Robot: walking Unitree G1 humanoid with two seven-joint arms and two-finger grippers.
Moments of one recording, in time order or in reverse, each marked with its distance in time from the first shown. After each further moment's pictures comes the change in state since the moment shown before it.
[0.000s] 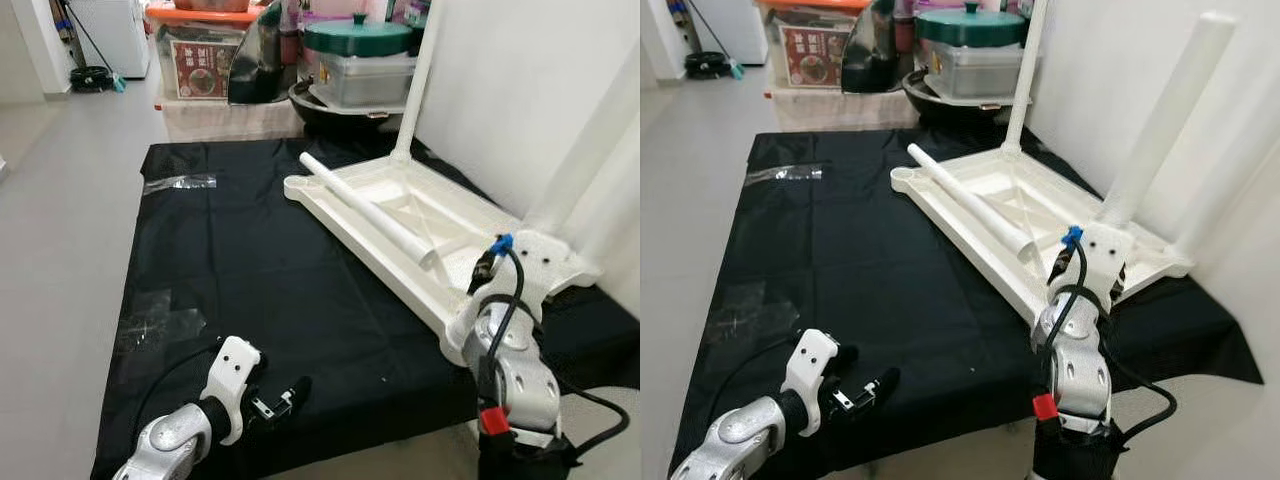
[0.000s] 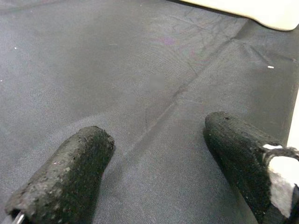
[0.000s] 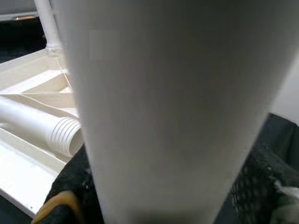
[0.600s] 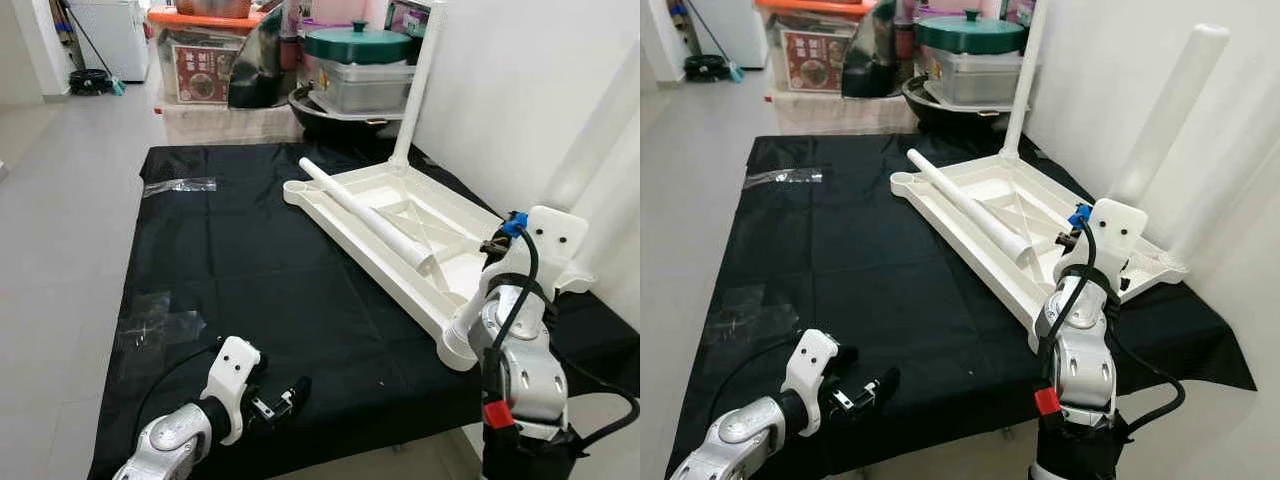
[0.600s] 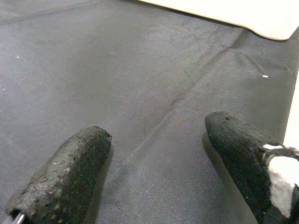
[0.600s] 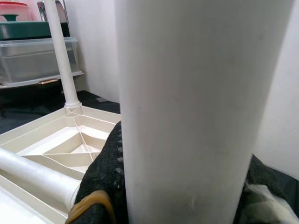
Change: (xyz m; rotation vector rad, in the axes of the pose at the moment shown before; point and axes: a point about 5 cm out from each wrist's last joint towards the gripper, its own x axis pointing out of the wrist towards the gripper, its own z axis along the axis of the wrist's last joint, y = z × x) left arm 0.000 0.000 -0.001 -0.004 0.007 0.001; right arm -0.003 0.003 0.027 0.035 -0.147 0.021
